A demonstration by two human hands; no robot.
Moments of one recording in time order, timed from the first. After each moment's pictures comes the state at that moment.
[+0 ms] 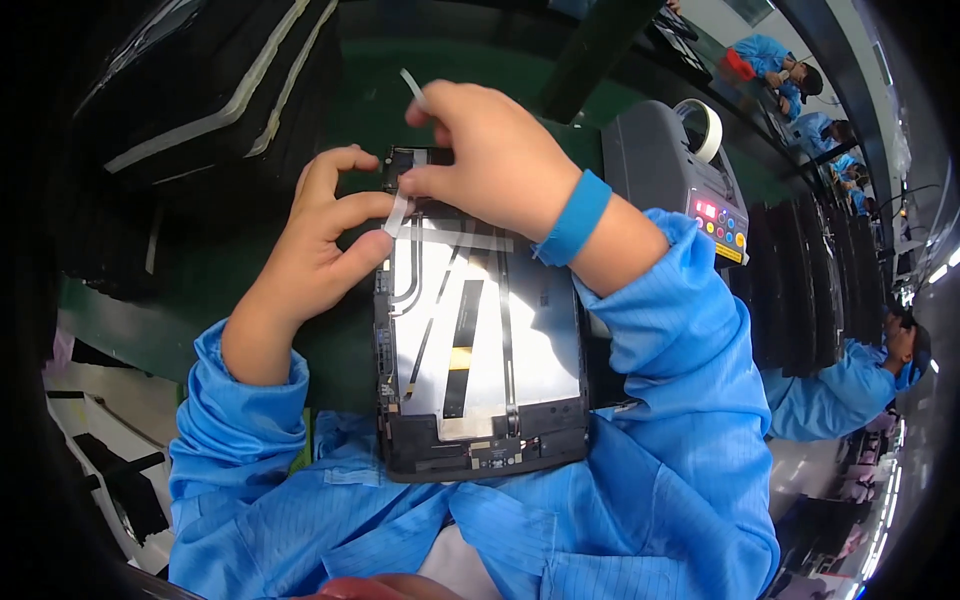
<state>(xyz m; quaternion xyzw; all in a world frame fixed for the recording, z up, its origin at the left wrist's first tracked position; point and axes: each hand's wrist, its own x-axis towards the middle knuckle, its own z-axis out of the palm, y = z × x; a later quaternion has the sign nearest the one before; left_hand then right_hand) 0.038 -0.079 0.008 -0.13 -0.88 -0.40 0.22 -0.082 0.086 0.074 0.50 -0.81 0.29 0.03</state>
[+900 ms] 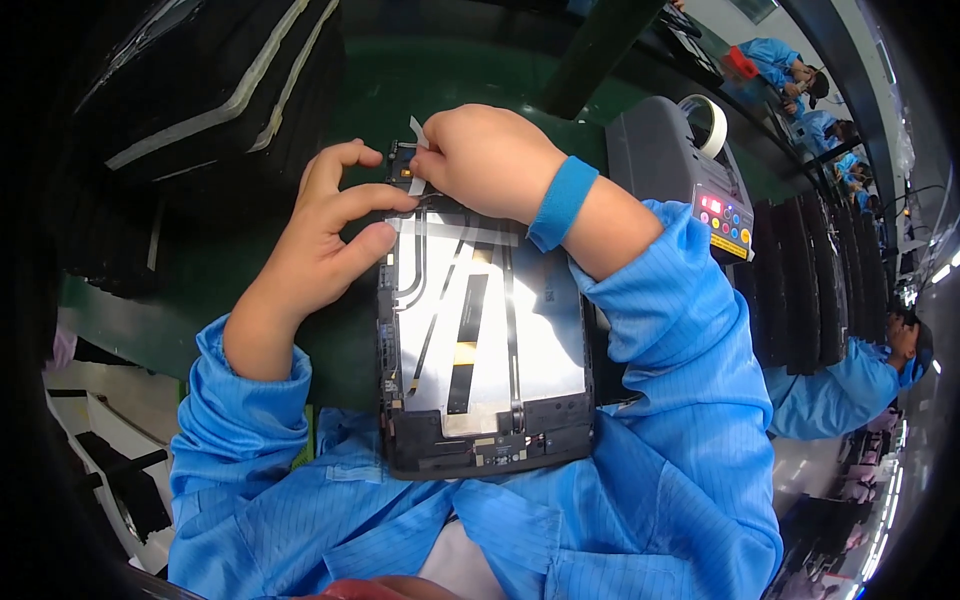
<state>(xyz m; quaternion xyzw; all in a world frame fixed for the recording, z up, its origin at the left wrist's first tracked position) 0.037 -0.079 0.006 -0.13 -0.88 -0.41 0.21 -0.085 0.076 0.072 0.45 -0.87 0.18 -0.08</state>
